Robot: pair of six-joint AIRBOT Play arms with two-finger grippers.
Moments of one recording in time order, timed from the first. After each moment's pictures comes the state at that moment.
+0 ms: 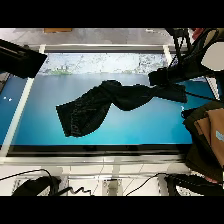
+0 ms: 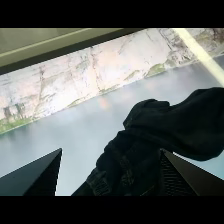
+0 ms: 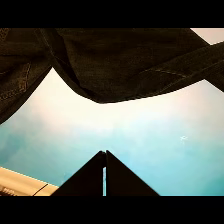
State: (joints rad) left arm -0.26 -0.96 1.76 1.47 -1.23 -1.37; right arm 0.38 -1.30 1.88 -1.59 1.58 1.66
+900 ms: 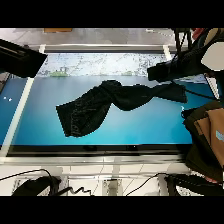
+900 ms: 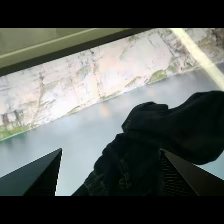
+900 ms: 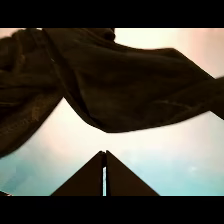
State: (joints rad) left arm -0.26 -0.96 1.76 1.46 -1.21 -1.38; right arm 0.38 -1.30 1.88 -1.55 1.44 1.66
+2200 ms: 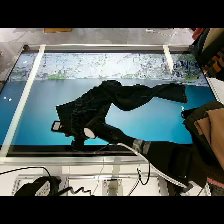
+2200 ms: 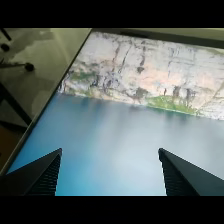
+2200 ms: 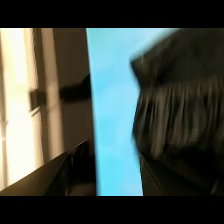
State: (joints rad) left arm 0.14 -0.97 1.65 1.84 -1.14 -1.62; right arm 1.05 -1.84 1.59 -1.27 0.75 0.95
